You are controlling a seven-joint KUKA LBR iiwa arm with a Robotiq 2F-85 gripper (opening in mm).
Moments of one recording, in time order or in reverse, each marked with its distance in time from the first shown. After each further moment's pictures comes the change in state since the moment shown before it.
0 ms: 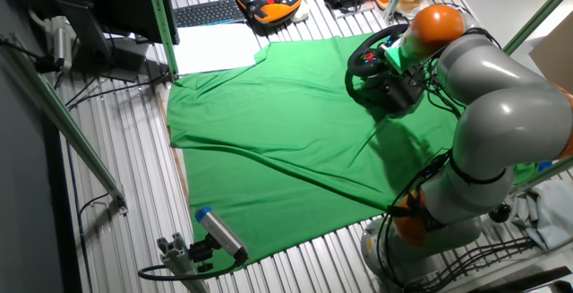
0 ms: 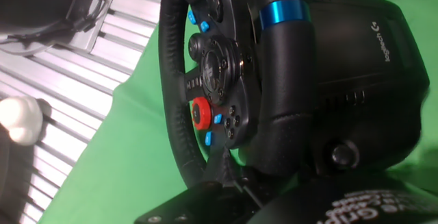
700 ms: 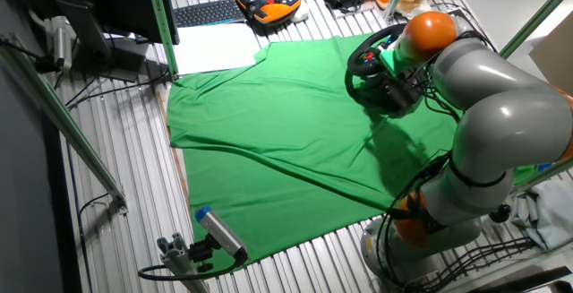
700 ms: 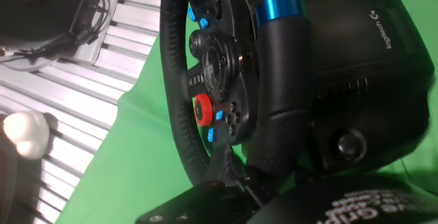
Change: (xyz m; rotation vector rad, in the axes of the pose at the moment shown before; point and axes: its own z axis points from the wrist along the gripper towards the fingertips) arm 0.005 0.004 0.004 -0.014 -0.034 0.038
